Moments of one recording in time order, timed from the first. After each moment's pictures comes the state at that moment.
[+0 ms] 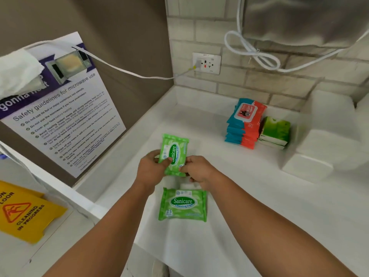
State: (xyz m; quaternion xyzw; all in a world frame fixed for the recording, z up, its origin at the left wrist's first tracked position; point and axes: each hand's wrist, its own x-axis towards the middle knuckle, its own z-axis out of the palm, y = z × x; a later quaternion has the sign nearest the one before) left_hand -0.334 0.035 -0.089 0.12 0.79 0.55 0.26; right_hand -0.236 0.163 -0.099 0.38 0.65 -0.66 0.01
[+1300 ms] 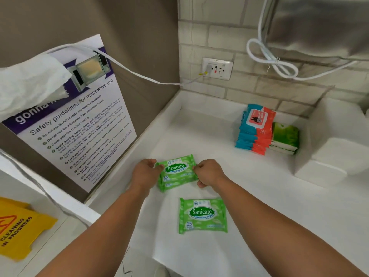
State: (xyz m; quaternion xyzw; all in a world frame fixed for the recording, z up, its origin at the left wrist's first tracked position) left_hand -0.427 0.014 -0.133 0.07 0.82 0.51 0.26; right_hand -0.274 0.160 -0.109 0.45 0.73 -0.51 0.00
